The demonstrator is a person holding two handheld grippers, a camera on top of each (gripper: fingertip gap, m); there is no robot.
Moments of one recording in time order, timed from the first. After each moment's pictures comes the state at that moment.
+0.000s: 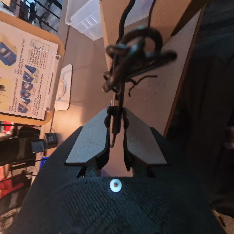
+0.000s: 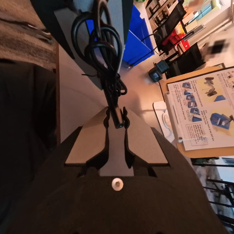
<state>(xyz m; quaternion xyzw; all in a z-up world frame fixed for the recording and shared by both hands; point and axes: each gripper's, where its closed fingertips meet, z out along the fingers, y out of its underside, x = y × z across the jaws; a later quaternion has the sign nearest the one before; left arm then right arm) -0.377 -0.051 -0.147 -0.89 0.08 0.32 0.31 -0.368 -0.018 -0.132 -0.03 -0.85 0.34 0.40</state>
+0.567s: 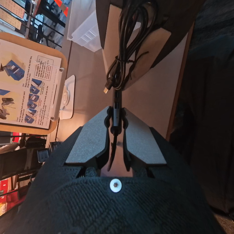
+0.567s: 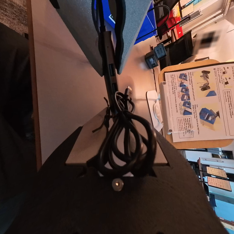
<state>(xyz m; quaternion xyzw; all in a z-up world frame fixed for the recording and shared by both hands) -0.373 -0.045 -0.145 -0.88 0.12 0.33 0.33 -0.393 -0.011 -0.161 -0.02 -0.86 0.25 0.45</state>
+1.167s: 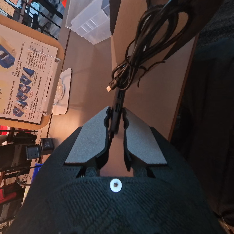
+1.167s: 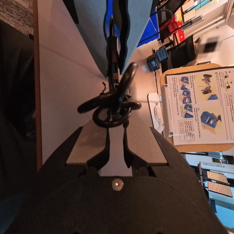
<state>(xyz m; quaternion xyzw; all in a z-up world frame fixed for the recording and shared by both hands) -0.387 -0.049 -0.156 -0.89 0.09 0.31 0.33 -0.390 -0.013 -0.164 -0.01 -0.86 0.26 0.45</state>
